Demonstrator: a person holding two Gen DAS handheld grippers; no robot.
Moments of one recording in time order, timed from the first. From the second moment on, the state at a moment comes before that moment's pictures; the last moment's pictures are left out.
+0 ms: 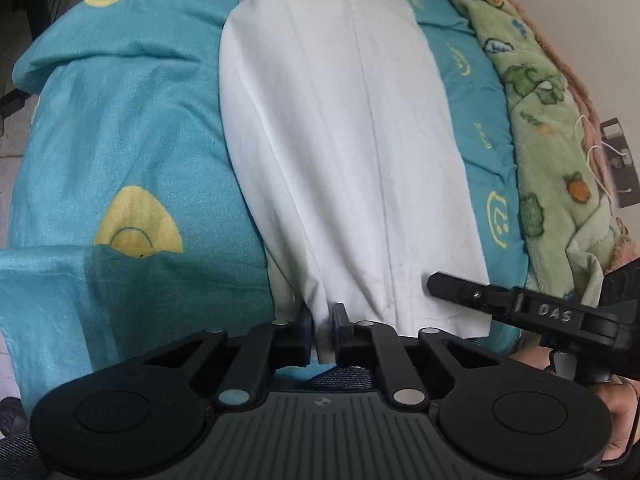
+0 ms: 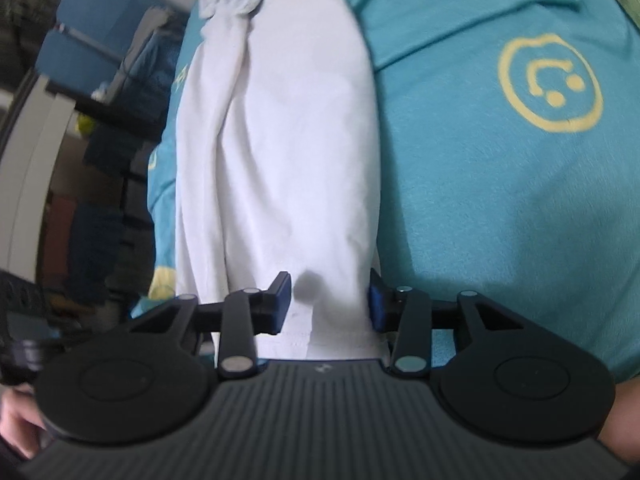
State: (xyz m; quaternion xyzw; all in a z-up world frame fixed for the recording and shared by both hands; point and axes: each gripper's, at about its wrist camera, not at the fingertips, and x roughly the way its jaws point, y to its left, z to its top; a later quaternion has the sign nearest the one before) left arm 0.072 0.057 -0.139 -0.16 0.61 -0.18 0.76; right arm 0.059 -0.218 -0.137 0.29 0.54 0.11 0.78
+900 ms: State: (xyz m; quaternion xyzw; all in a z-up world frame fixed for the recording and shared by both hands) left arm -0.111 0.117 0.046 -0.39 0.35 -0.25 0.81; right arm -0.080 -0.285 0.004 0.36 0.35 0.15 0.85
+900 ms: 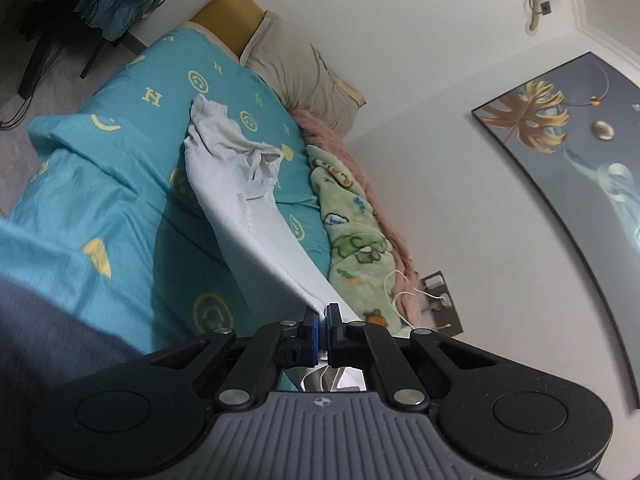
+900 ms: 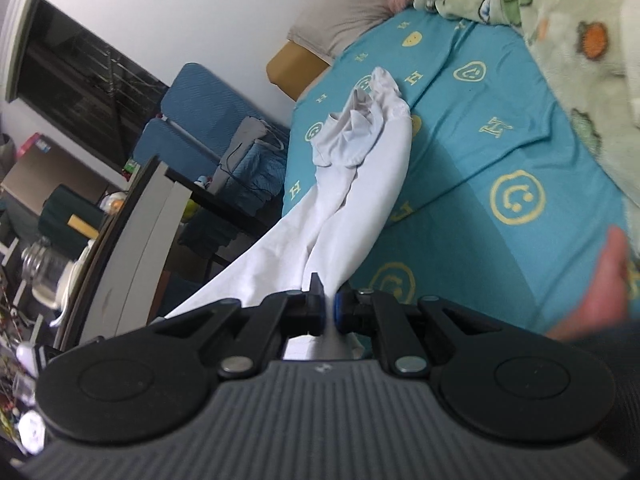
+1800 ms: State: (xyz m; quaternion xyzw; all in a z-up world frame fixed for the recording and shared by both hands) left arm 0.093 0.082 0.039 -0.29 0.33 -0.12 0.89; right arm 0.104 -0.287 -0.020 0.36 0.32 0.08 0.87
